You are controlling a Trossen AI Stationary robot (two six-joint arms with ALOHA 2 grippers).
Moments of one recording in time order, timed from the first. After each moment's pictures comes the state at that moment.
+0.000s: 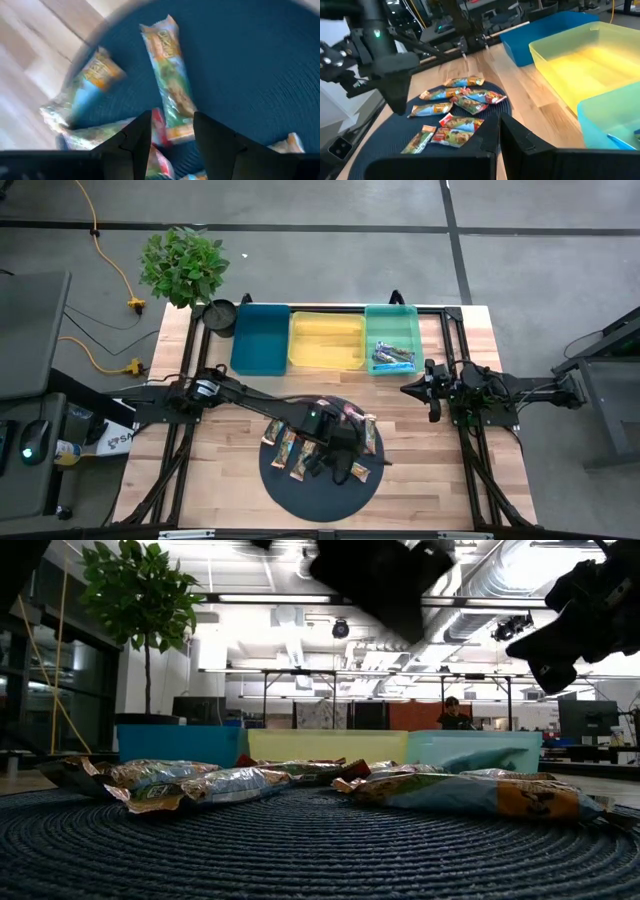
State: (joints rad) left arm -0.30 2.18 1.98 -0.92 0.03 0.54; right arm 0.01 0.10 0.08 -0.16 0.05 0.36
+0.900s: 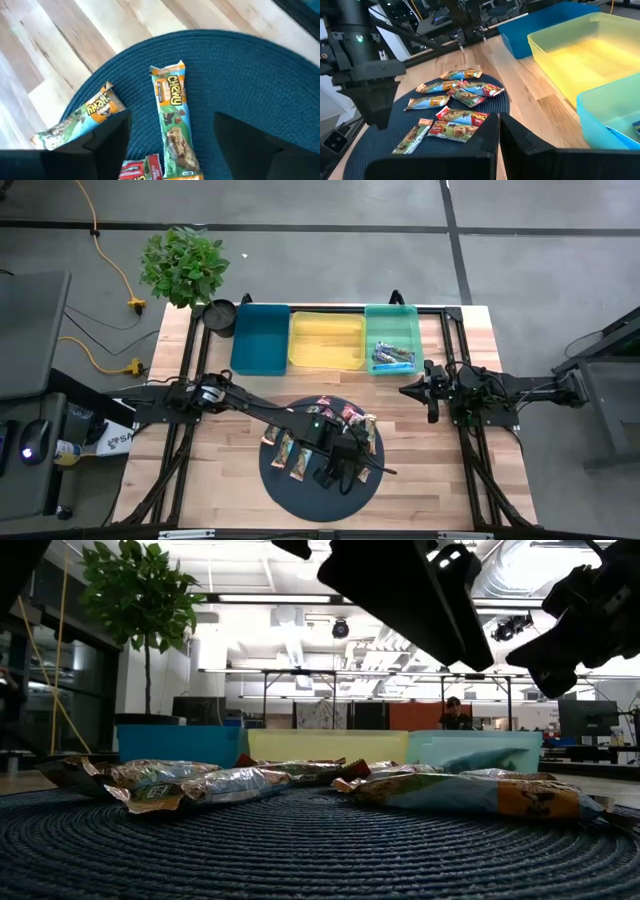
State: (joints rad) left arm -0.33 2.23 1.98 -0.75 0.03 0.39; right arm 0.01 0.14 0.08 -0.16 0.05 0.36
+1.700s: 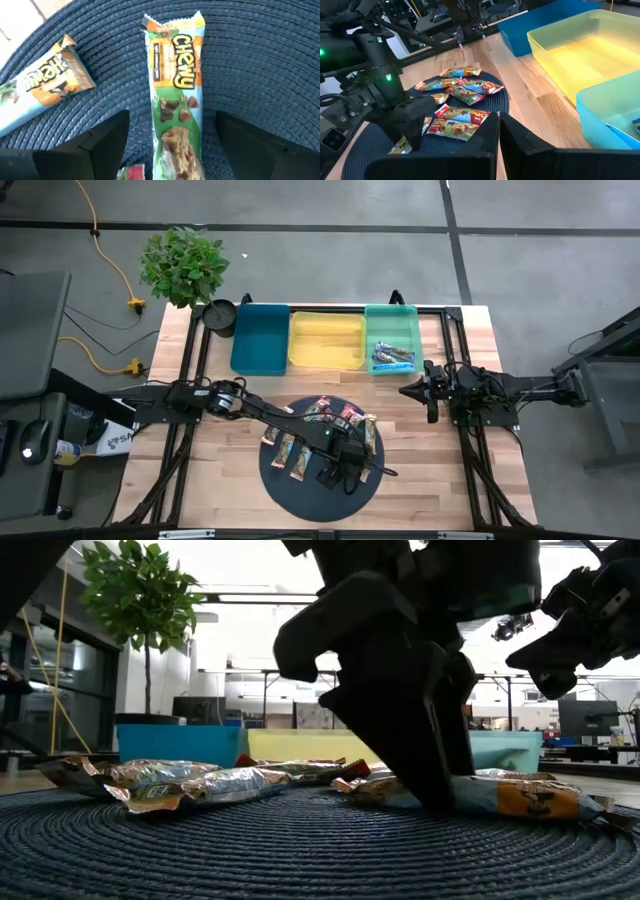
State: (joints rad) left arm -0.32 2.38 1.98 -0.74 0.01 0.28; right arm 0.01 0.16 0.08 -0.16 0.05 0.36
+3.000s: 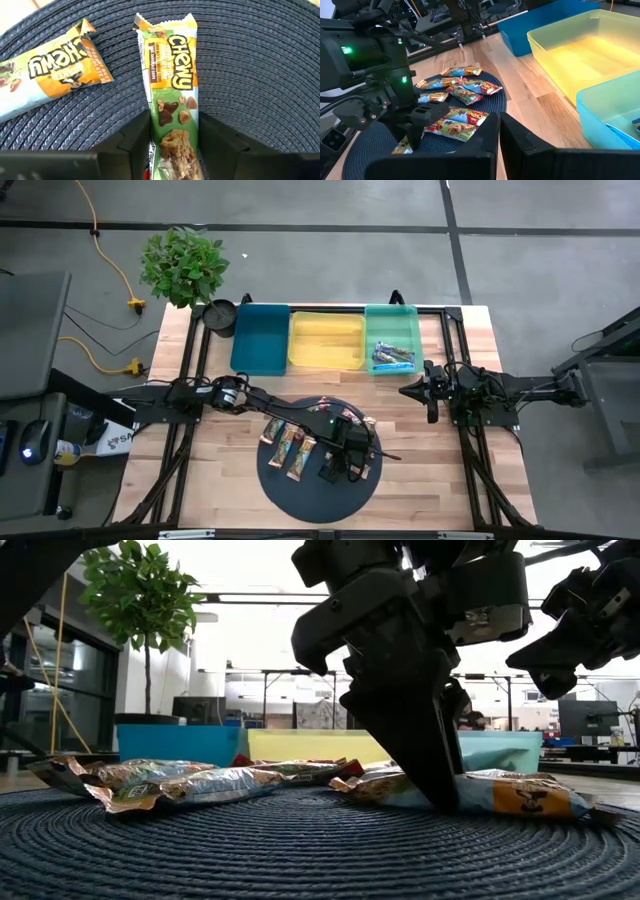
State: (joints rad) left arm -0.26 2.40 1.98 -0.75 0.20 0.23; right arm 0.01 0.16 0.08 -0.16 0.05 0.36
